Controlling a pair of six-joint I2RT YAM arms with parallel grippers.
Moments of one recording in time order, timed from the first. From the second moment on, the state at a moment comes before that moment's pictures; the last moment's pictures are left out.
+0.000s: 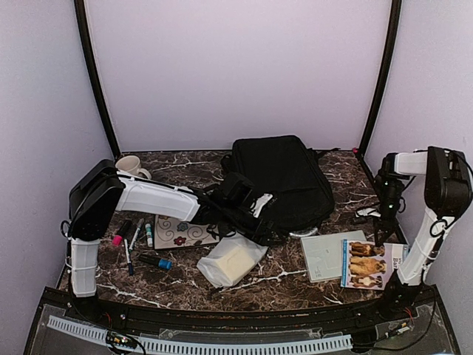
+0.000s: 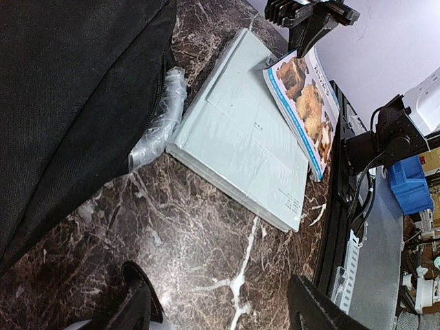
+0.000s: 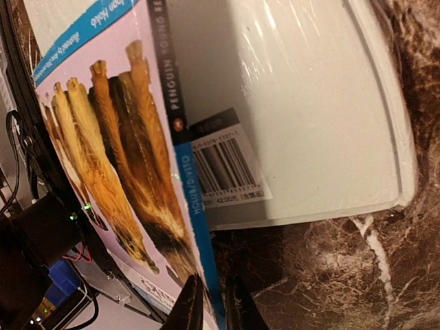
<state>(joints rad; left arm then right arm) -0.97 2.07 1.39 -0.05 0.53 -0.38 -0.14 1.84 1.19 -1.42 -0.05 -1.31</state>
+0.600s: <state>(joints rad) -0.97 2.09 1.39 0.00 0.66 -0.38 -0.09 1.59 1.33 -1.44 -0.13 -1.29</state>
